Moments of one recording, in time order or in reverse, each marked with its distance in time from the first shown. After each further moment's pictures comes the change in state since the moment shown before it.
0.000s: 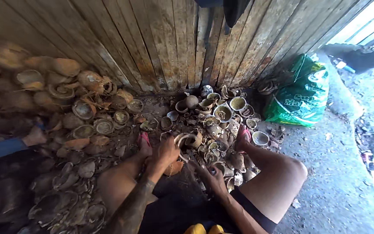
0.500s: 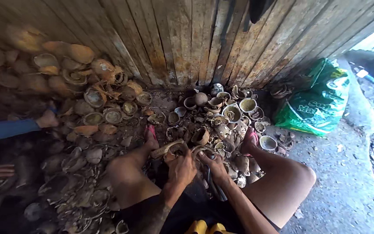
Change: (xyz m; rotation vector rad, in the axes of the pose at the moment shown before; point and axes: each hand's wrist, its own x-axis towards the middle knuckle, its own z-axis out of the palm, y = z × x) left_hand -0.058 0.011 0.050 -0.004 -0.014 0.001; right_hand 0.041 -0.036 0.027 0.143 -0.148 0.129
